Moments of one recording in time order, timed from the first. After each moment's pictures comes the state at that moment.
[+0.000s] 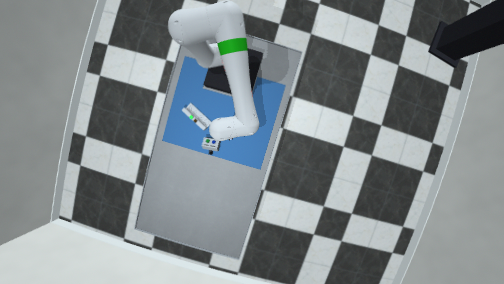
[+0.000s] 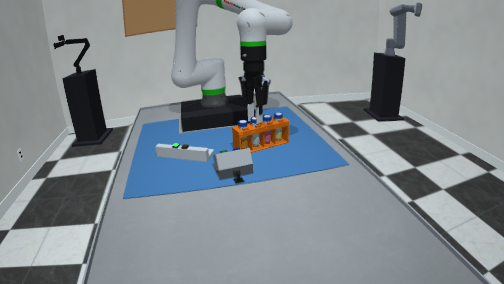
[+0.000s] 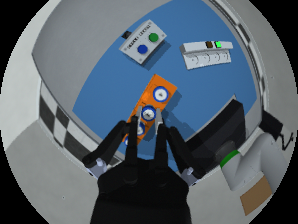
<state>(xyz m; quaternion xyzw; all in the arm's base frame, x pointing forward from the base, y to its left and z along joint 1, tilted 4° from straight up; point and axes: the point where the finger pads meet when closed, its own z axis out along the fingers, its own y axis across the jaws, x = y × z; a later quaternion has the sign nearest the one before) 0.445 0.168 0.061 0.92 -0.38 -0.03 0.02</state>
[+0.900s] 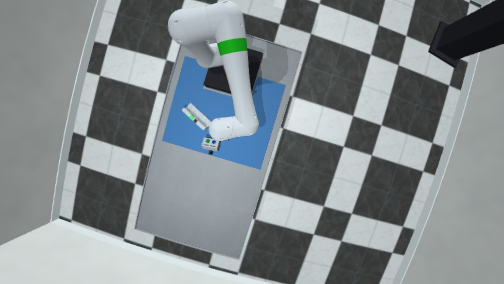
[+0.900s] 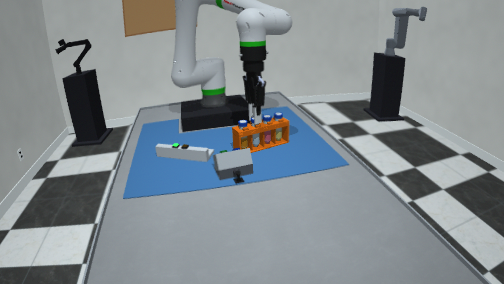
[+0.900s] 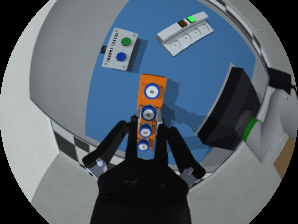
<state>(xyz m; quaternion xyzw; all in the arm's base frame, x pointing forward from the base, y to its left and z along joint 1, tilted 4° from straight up) 0.445 0.168 0.061 0.83 -0.55 -0.02 0.02</state>
